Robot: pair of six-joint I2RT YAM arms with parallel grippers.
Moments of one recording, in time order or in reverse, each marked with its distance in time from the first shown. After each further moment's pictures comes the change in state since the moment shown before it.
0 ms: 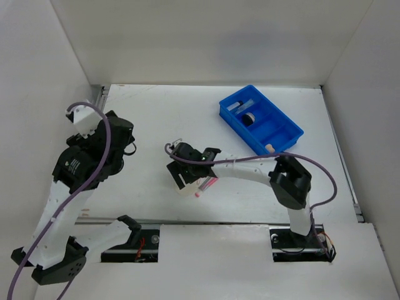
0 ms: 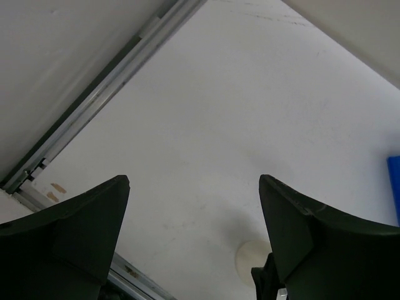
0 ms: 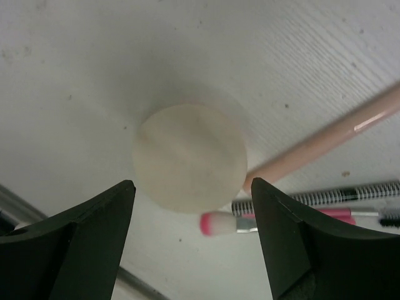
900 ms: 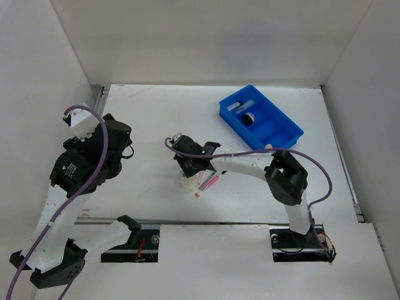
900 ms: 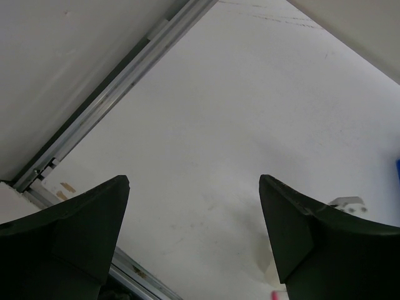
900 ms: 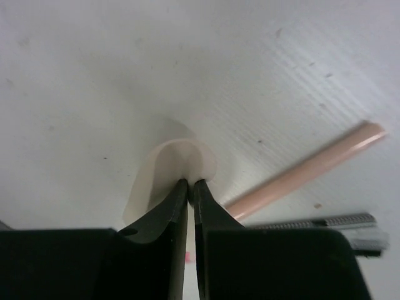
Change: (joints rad) left arm 0.004 -0.048 -0.013 -0.034 -0.031 -0.007; right arm -0.061 0.112 0.064 0.042 -0.043 -0.093
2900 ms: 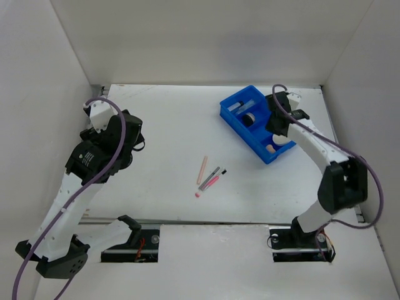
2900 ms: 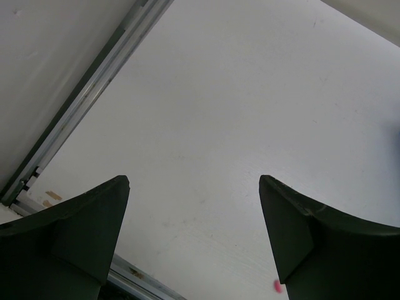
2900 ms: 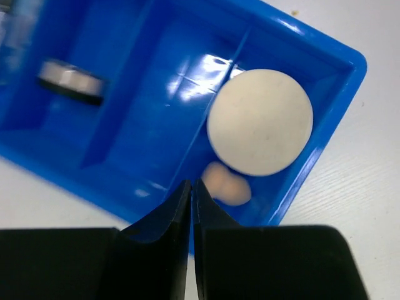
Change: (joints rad) left arm 0.000 0.055 -0.058 0.126 0.082 0.104; right arm -0.731 -0.489 -0.244 -0.121 0.348 0.274
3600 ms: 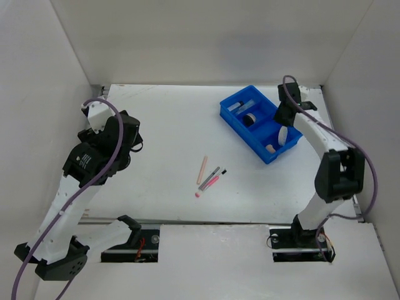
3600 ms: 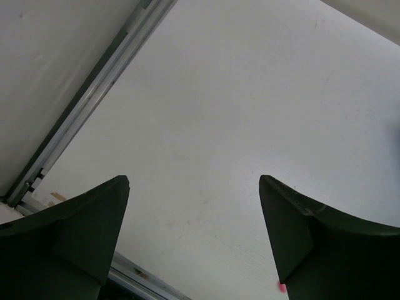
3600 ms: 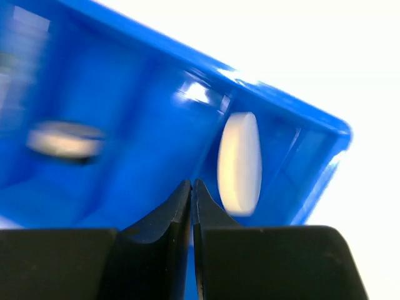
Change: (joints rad) left arm 0.006 -0.016 0.000 0.000 0.004 0.025; right arm -0.160 0.214 0.122 0.037 -0.084 -0.079
